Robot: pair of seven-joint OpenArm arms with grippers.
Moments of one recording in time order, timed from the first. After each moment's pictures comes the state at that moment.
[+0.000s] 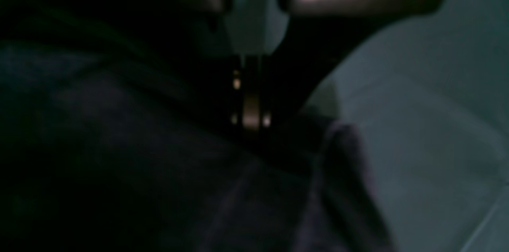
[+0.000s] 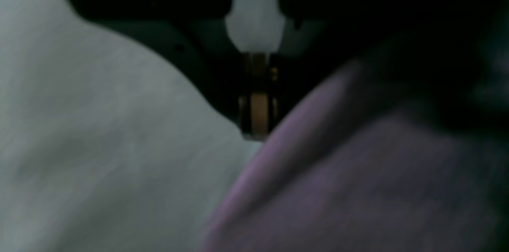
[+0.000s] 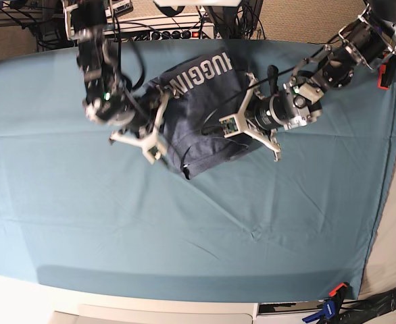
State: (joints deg) left arm -10.2 -29.6 44.5 100.2 -8.0 -21.8 43.0; right arm -6.4 13.7 -10.3 101.9 12.6 27.8 -60.7
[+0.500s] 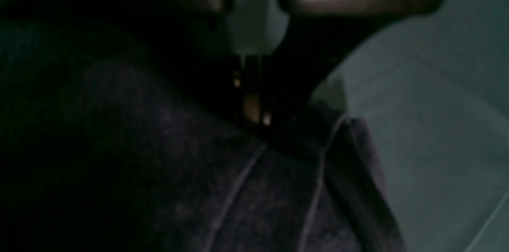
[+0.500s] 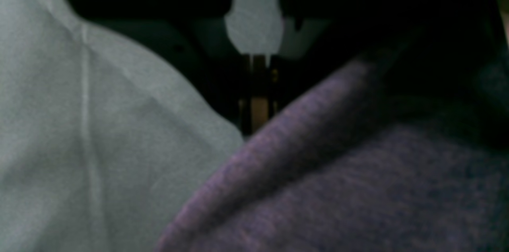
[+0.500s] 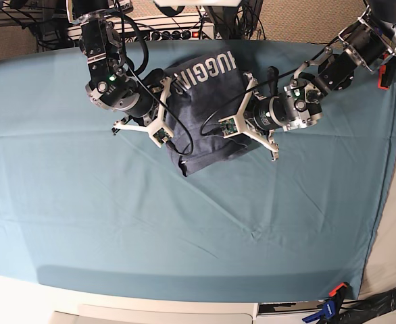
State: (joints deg) left arm -10.3 -29.5 44.5 99.3 -10.5 -23.3 41.5; right arm -9.2 13.7 -10.5 104.6 6.3 28.5 -57.5
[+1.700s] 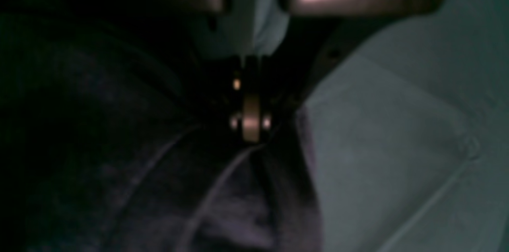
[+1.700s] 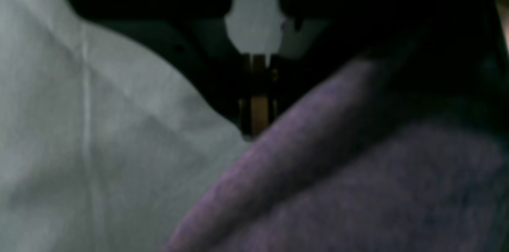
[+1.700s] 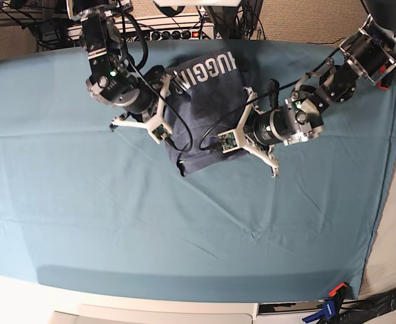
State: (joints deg) left arm -14.9 -29.3 44.5 98.4 -11.1 -23.3 40.6; right arm -12.3 13.7 -10.7 107.8 4.5 28.0 -58.2
